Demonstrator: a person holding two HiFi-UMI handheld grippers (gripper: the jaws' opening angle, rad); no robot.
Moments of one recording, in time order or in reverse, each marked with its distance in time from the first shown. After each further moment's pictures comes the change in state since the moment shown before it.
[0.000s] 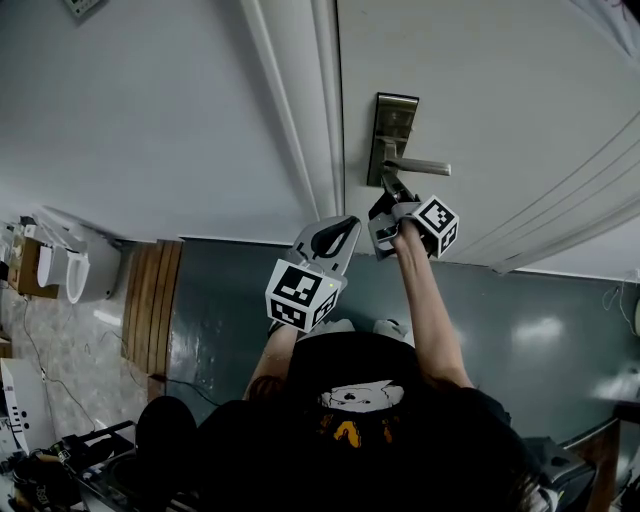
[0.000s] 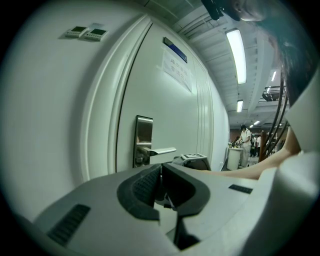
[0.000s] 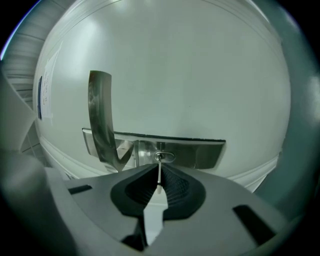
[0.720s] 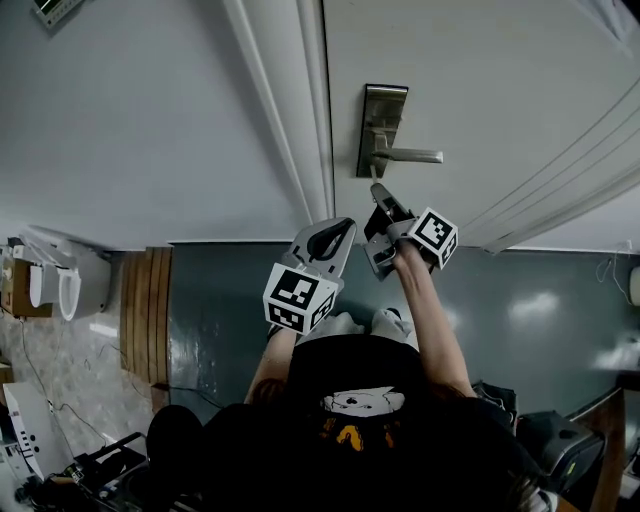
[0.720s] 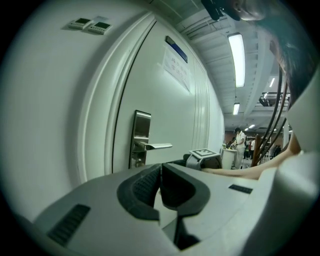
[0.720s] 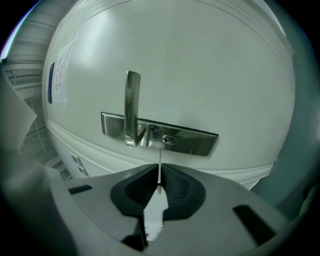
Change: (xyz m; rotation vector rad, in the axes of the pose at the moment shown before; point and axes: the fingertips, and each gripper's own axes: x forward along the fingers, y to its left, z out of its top) left arm -0.007 -0.003 -0.012 -0.033 0.020 -0.061; right arm -0.043 0.011 -0.034 -0.126 0.078 0.002
